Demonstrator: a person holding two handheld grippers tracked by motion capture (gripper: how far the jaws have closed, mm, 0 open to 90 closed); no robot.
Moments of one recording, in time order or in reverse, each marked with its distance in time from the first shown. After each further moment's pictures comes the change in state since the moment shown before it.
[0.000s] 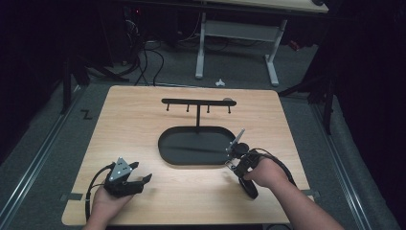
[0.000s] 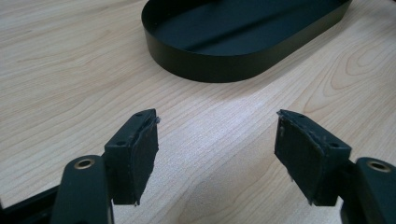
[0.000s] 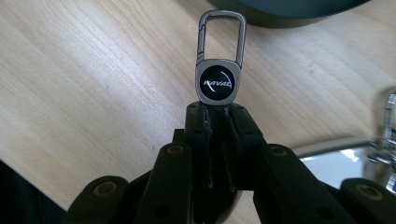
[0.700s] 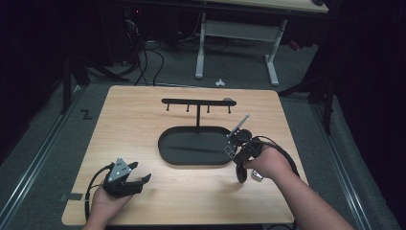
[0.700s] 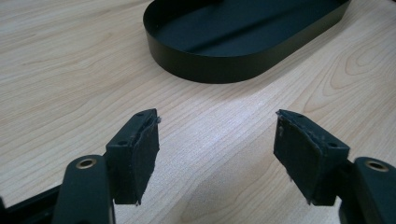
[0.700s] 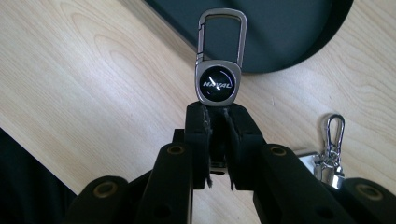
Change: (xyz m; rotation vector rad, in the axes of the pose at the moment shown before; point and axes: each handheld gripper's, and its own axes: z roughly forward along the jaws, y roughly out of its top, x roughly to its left) left arm 0.001 0.000 -0.003 -0.009 0.001 0.004; right arm 0.002 0.015 -0.050 -0.103 -0.015 -0.003
